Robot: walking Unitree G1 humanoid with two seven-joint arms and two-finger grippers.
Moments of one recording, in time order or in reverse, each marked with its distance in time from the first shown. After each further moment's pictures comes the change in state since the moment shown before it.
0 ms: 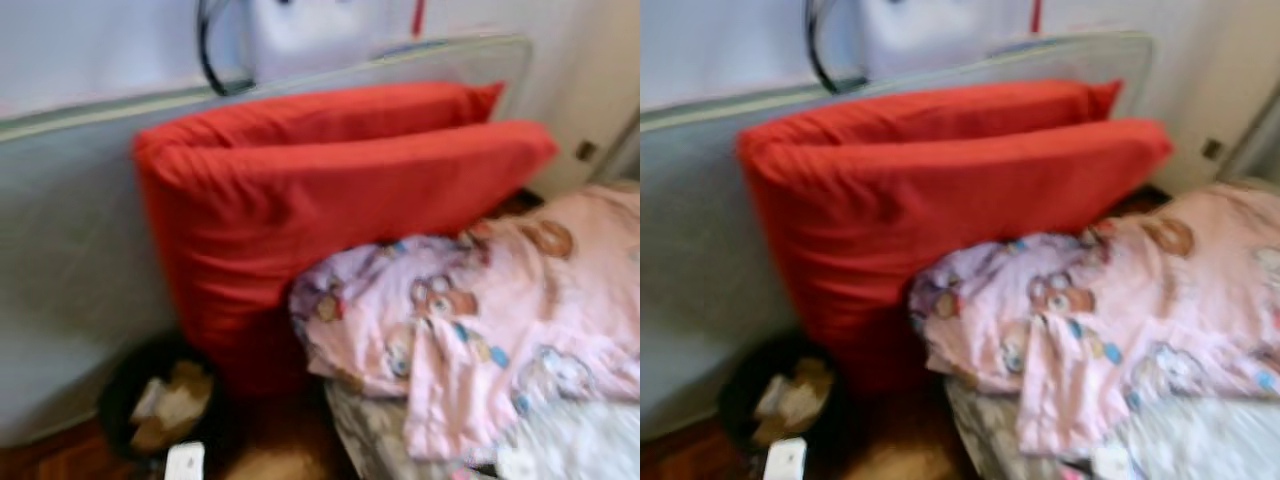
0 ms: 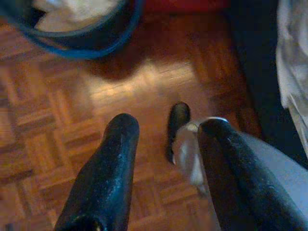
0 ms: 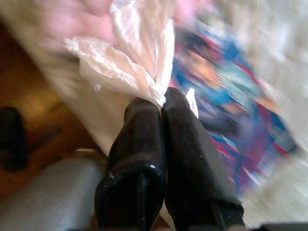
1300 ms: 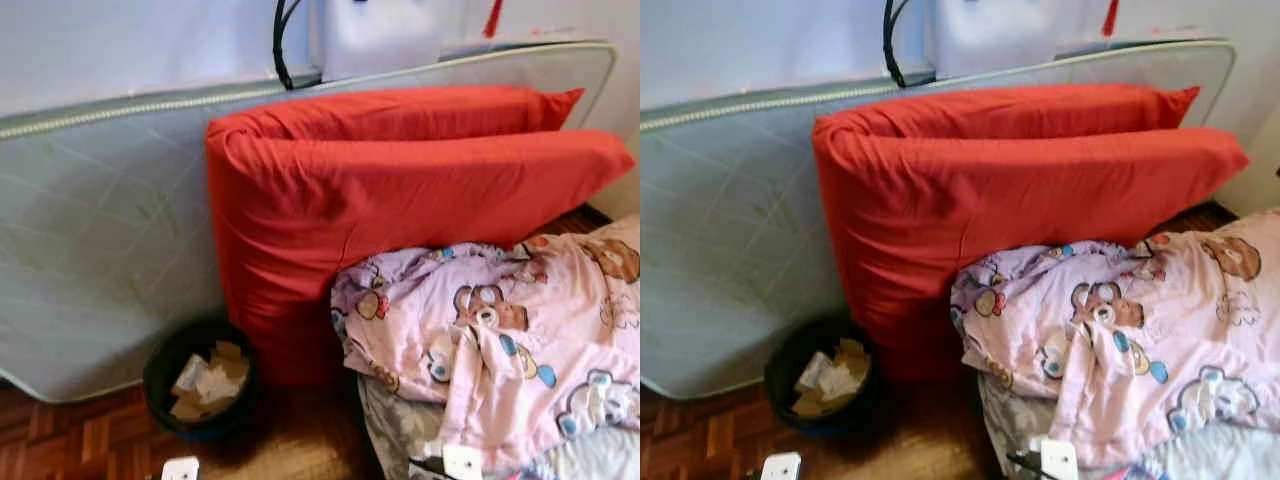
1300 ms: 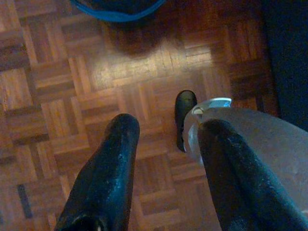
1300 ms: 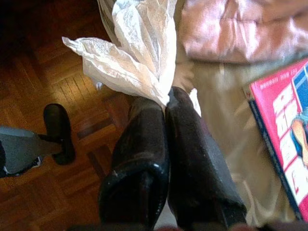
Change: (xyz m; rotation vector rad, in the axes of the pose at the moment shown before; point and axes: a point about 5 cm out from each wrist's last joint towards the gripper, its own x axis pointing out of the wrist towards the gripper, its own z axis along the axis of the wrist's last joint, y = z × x) left arm -0.004 0.007 -0.013 0.009 0.050 -0.011; right arm 0.002 0.054 -0.003 0.000 0.006 0.028
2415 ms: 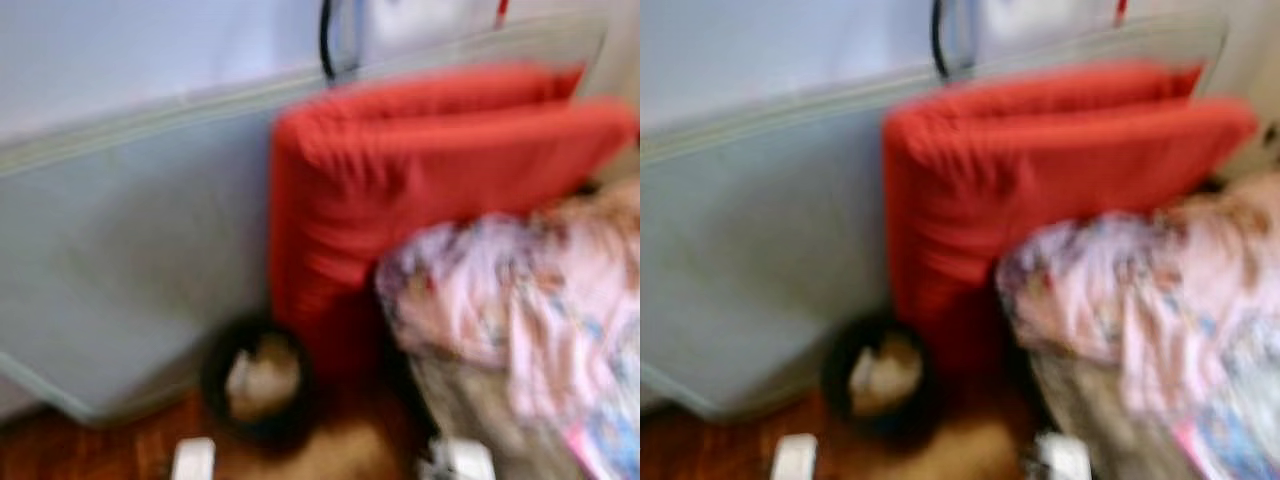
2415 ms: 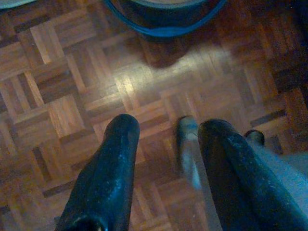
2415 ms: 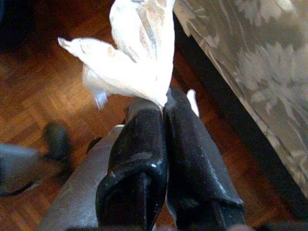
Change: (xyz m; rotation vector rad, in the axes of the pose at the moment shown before) left arm 0.002 -0.015 0.003 0.017 -0.005 -0.031; right arm -0.001 -0.008 -0.005 0.008 0.018 -0.028
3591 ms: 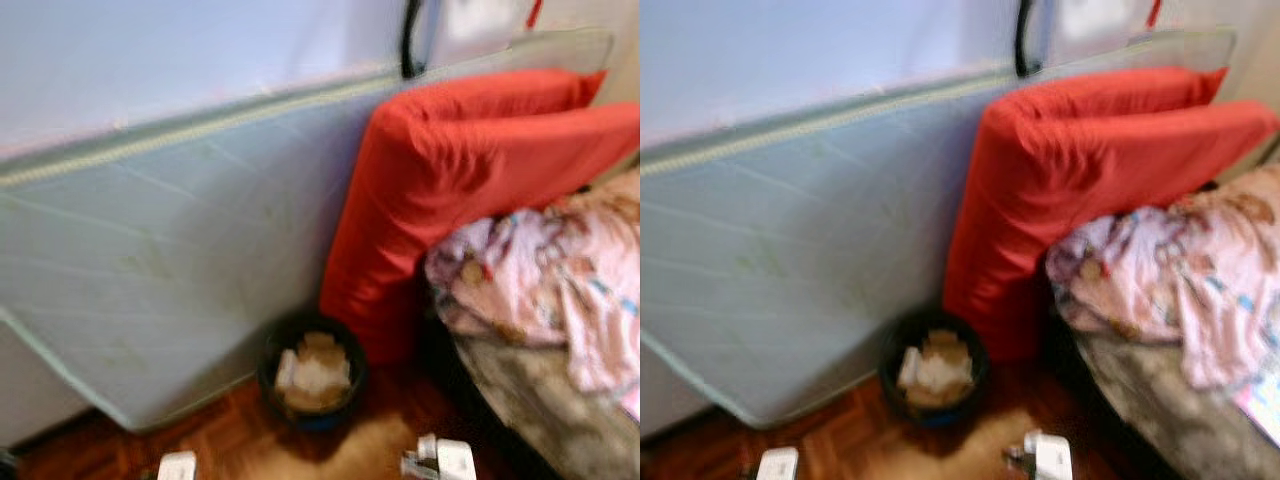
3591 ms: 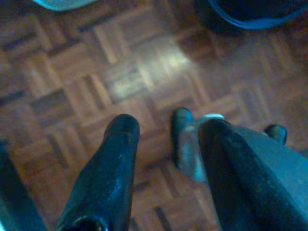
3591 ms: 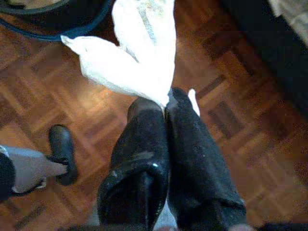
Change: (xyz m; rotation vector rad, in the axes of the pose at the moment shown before) left arm -0.002 0.017 -0.001 0.006 0.009 0.045; right arm 0.001 0.016 0.008 0.005 -0.023 0.049
